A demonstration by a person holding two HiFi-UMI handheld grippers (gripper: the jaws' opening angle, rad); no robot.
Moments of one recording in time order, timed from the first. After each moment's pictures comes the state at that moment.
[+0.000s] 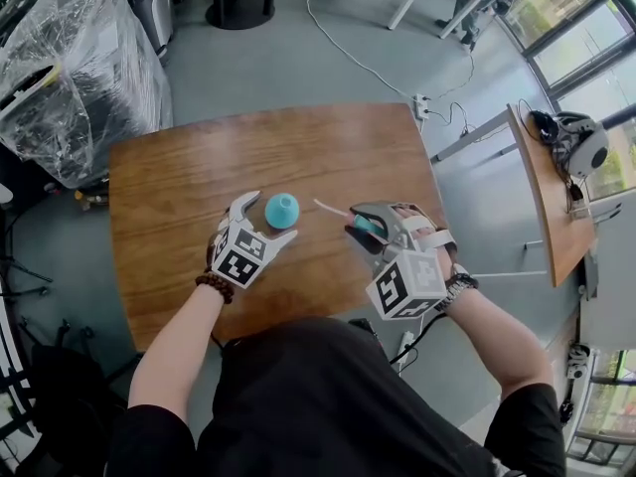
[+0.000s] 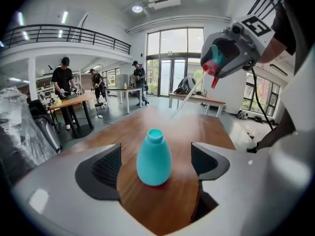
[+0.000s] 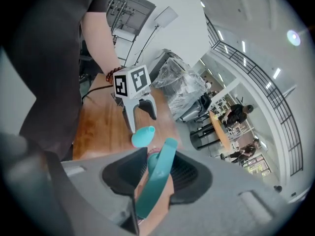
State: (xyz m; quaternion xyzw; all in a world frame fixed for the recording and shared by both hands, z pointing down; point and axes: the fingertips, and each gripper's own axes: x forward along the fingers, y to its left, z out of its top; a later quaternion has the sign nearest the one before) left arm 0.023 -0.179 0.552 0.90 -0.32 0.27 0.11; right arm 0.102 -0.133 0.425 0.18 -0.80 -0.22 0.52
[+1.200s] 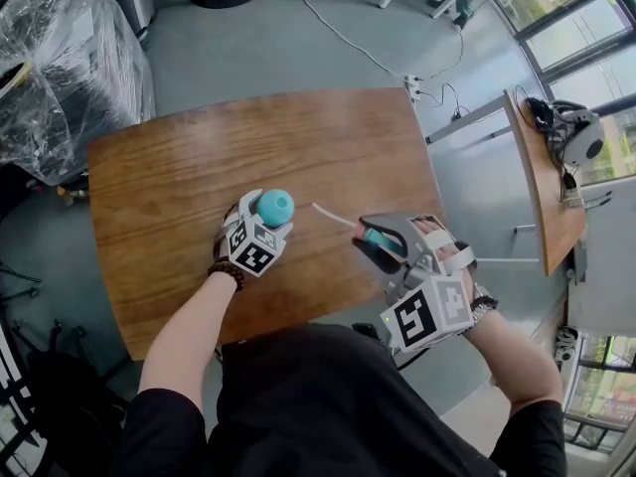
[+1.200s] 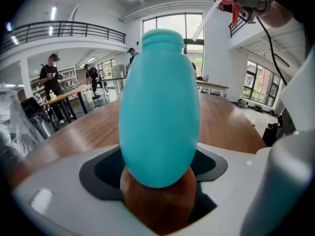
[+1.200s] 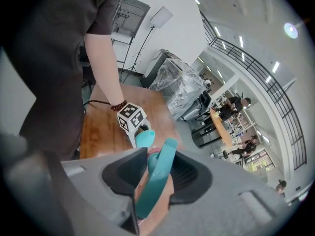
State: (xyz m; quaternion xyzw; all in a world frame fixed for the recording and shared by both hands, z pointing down) left arm 0.048 -0.198 0.652 0.88 -0.30 0.34 0.11; right arm 0.101 -0.121 0.391 0.19 -0.80 -0.19 0.53
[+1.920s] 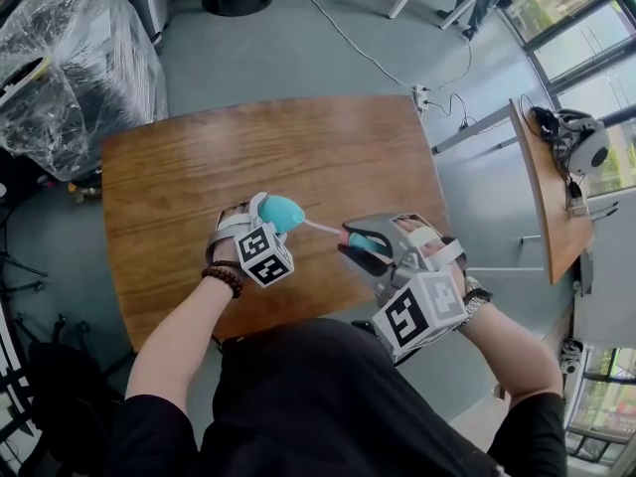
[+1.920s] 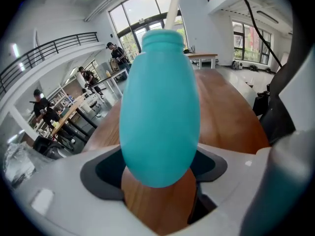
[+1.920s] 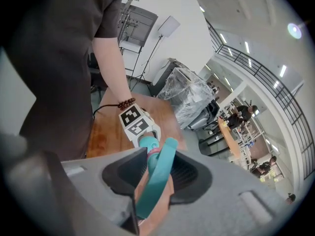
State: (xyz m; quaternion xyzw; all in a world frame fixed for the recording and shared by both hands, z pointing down) left arm 0.027 -0.173 0.618 0.84 -0.27 0.48 -0.01; right arm 0.071 -0.102 0.384 0.13 -0.83 -0.20 0.51
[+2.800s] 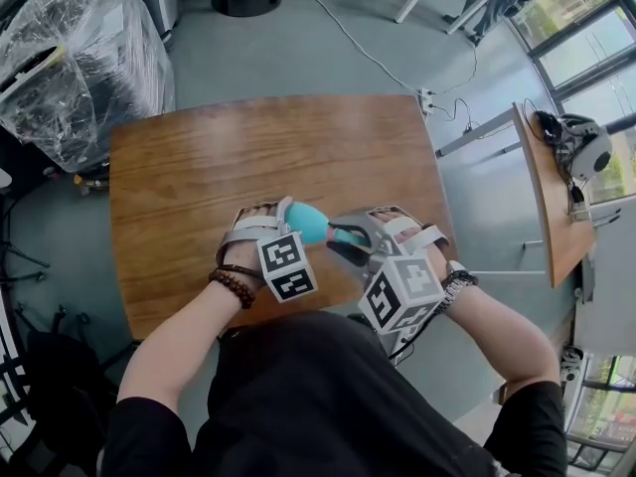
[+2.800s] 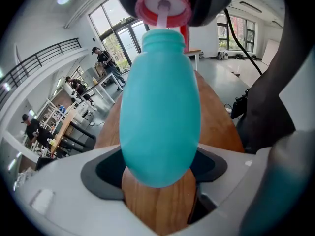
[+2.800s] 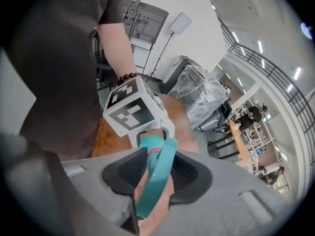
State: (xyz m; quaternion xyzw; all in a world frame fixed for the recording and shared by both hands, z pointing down) left arm 0.054 -0.126 0.561 0.83 -0.20 0.52 -0.06; right arm 0.061 -0.087 0.429 0.07 -0.82 -0.22 0.52
